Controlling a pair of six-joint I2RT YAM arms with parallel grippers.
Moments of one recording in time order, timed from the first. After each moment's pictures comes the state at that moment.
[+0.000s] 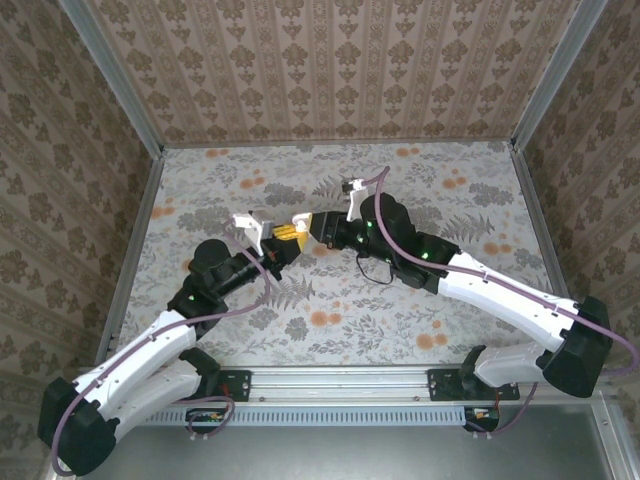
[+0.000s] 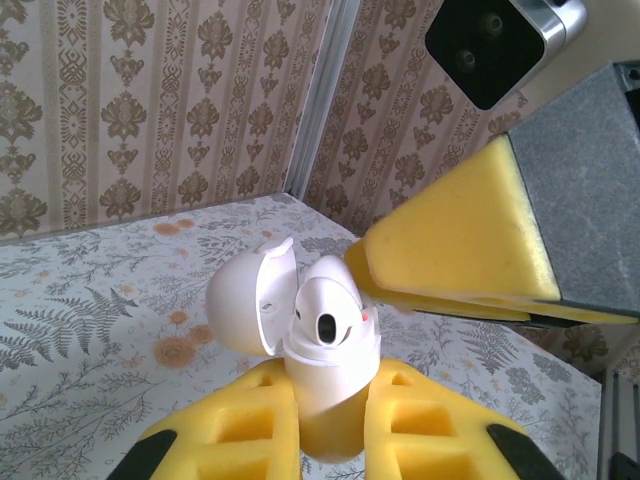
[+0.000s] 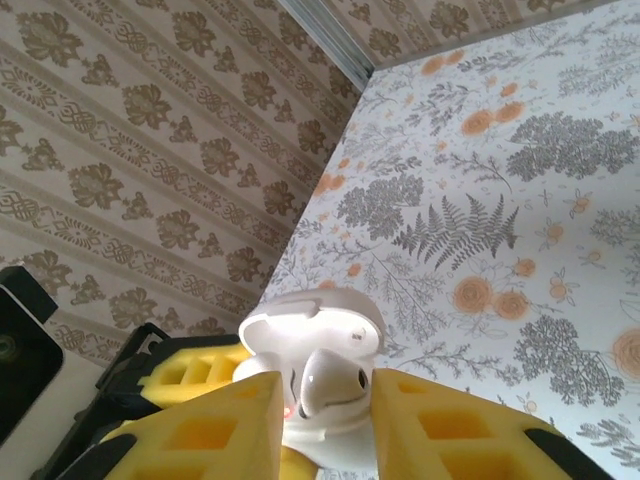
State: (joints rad) left arm -0.67 0.82 0.52 0.31 0.34 -0.30; right arm 0.86 1.29 1.13 -0.18 0.00 0.75
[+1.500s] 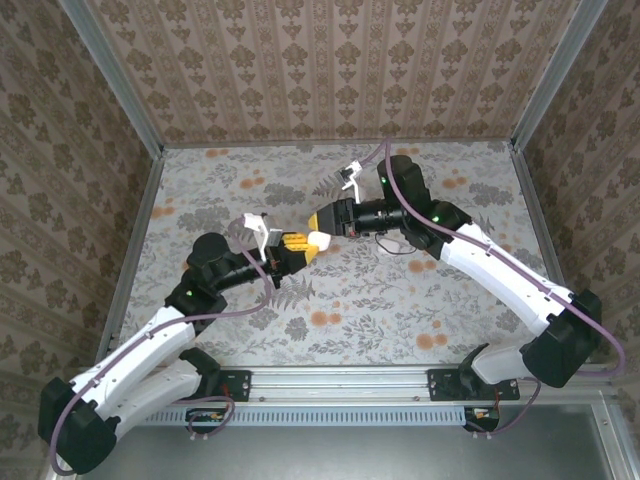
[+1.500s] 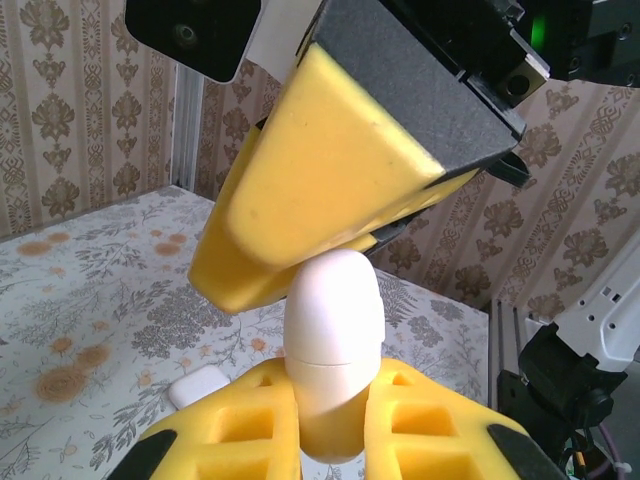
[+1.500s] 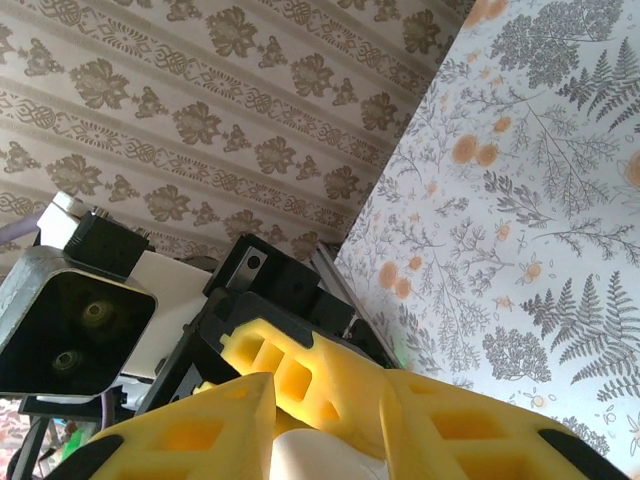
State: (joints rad) left arm -0.67 0.84 0.58 0.26 0.61 -0.23; right arm 0.63 1.38 1.29 -0.33 -0.73 0.73
